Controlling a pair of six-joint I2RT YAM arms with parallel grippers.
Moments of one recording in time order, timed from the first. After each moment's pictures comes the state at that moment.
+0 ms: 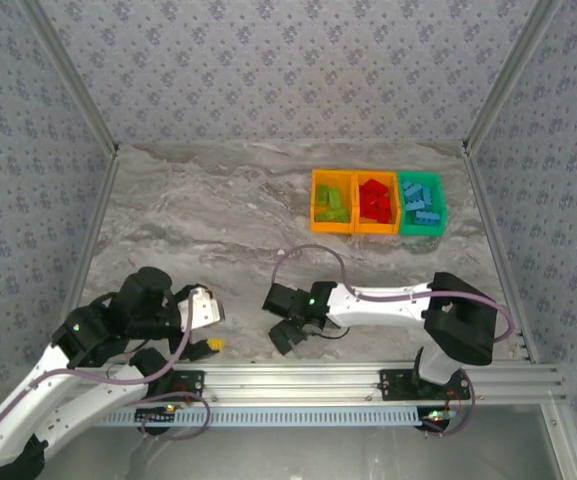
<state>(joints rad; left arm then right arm) -0.79 0.54 0.82 -1.13 0.32 0.50 1.20 1.62 0.98 -0.70 0.10 0.54</state>
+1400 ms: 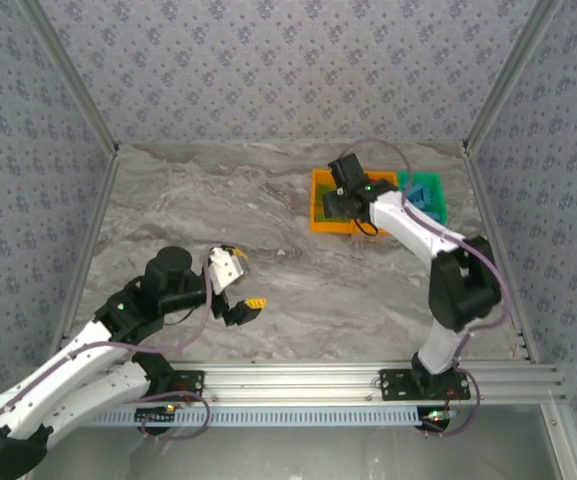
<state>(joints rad) -0.79 0.70 0.69 -0.43 0.31 0.19 0.46 1.77 1.42 -0.62 0.21 0.25</state>
